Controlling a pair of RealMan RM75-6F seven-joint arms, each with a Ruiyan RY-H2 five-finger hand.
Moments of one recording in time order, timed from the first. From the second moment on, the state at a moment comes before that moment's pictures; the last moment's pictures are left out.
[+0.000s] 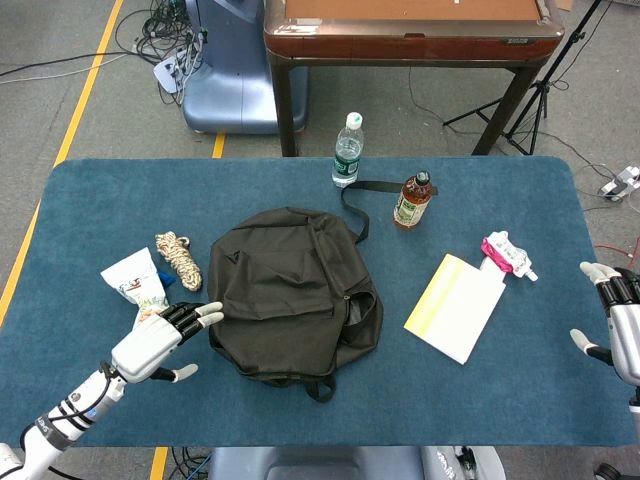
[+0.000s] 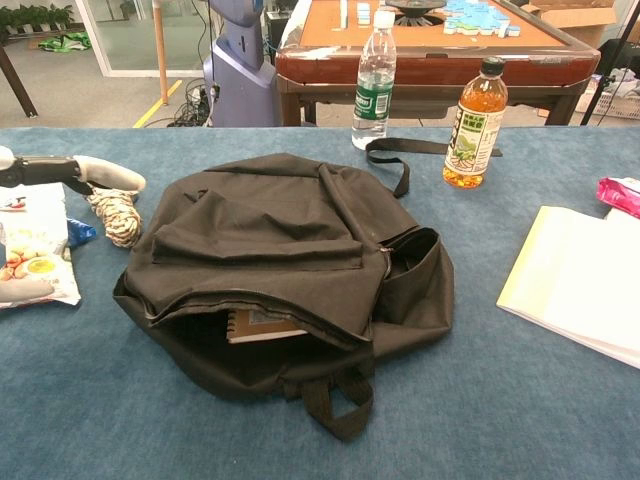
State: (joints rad) left arm -0.49 -1.18 0.04 -1.57 1.83 1.21 -0.21; right arm 0.06 -0.92 0.12 -1.86 -1.41 1.52 -0.24
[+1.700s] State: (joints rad) left arm -0.71 -1.45 -0.09 -1.52 1.53 1.02 -0.46; right arm 0.05 -0.92 0.09 -1.82 -1.46 1.51 -0.18
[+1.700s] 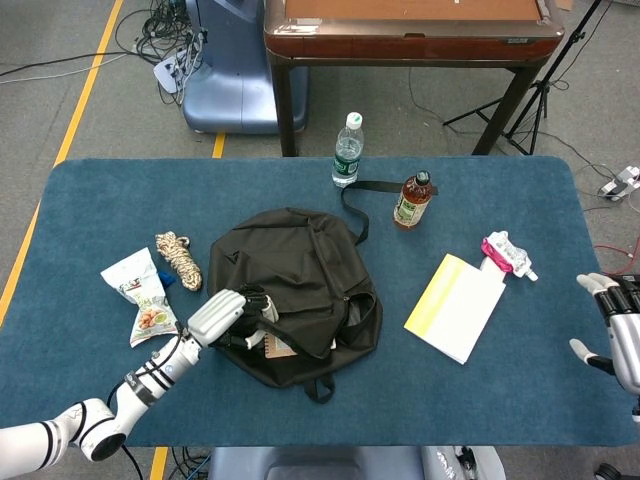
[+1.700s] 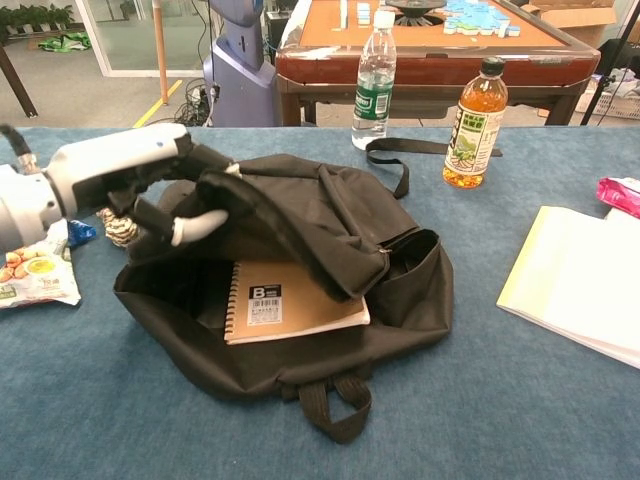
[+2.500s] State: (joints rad) left arm -0.88 -1.45 -0.37 -1.50 0.82 0.81 -0.26; right arm 0.29 -0.95 -0.01 -1.90 -1.75 1.13 -0.17
